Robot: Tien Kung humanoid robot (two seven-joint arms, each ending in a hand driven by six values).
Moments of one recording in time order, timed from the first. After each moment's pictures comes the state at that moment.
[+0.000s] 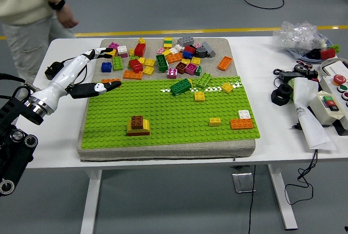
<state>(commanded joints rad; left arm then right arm) -0.37 0.23 -1.43 -1.21 1.88 -0.11 -0.32 0.19 -0.17 1.45 0.18 -1.01 -0.21 -0.15</state>
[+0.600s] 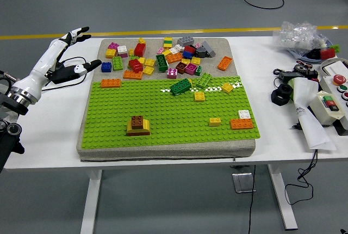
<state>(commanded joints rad) -0.40 0.29 -1.43 -1.17 1.69 -0.09 -0.31 0.19 -0.16 1.43 0.18 -1.04 -0.21 -0.18</state>
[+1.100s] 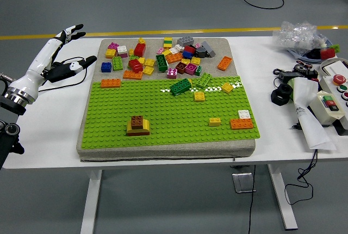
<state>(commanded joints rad) -0.39 0.29 -1.44 -1.17 1.67 -0.07 -0.31 0.17 -0.15 1.41 0.18 -1.05 -0.20 -0.18</state>
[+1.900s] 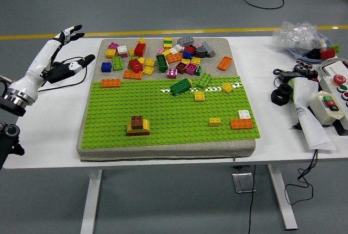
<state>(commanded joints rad) -0.39 0.29 -1.44 -1.17 1.66 -0.06 -0.31 0.15 -0.14 1.41 0.18 -1.06 -0.20 -0.18</state>
